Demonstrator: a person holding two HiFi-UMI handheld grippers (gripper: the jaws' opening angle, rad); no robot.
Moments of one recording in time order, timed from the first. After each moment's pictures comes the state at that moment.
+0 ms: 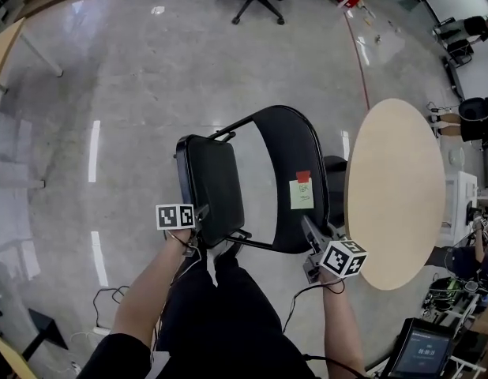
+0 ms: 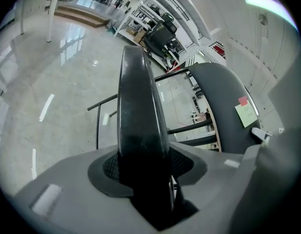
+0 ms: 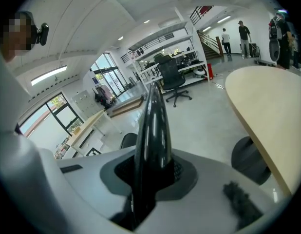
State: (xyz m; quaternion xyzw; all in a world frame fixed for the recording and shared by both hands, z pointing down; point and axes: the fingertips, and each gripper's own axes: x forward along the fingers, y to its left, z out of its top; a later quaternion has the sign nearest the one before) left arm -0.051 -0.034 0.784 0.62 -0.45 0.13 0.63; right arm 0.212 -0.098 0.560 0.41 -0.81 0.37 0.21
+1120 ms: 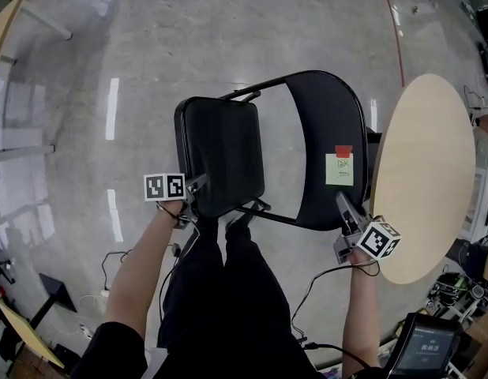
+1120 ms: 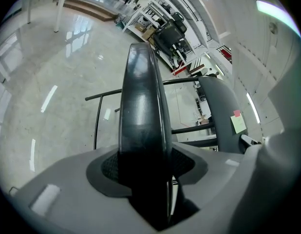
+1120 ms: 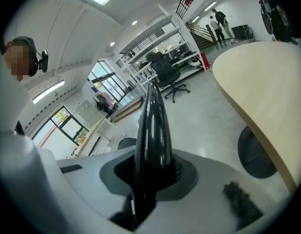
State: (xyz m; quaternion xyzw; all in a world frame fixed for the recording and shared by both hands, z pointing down) left arm -0.096 -0.012 0.843 0.59 -0.45 0.12 0.66; right arm 0.255 -0.120 0.632 0.39 -0.80 0.44 0.17
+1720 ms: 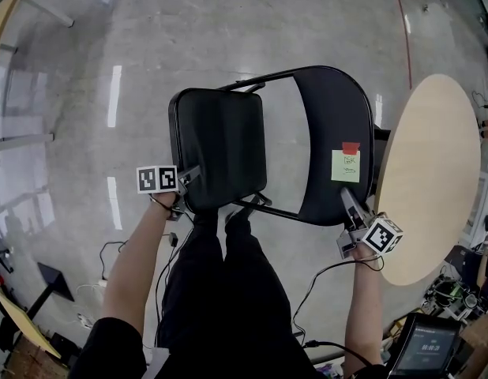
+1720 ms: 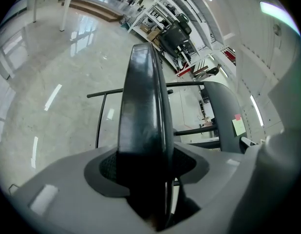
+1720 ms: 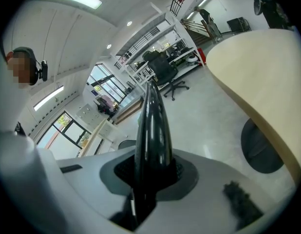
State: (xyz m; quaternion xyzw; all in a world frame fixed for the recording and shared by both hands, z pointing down) left arm -0.120 -0.004 0.868 0.58 -0.46 0.12 0.66; right arm 0.268 -0.128 0.658 0.37 -0.79 0.46 0.15
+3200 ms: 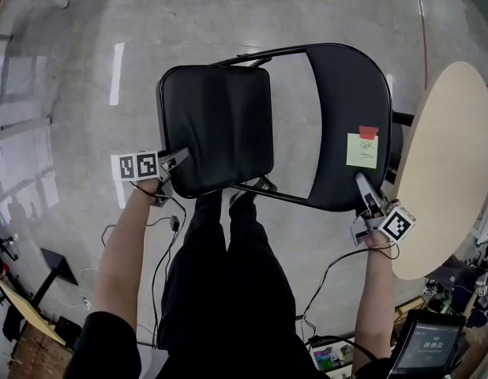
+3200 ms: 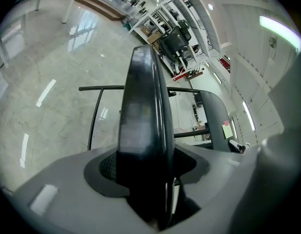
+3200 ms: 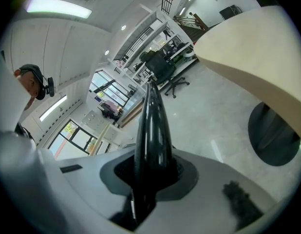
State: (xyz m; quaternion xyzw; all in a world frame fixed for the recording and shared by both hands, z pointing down) left arm -0.145 0.011 0.904 0.59 -0.45 0.07 0.66; right arm 0.292 -0.135 0.705 0.34 -0.79 0.49 0.11
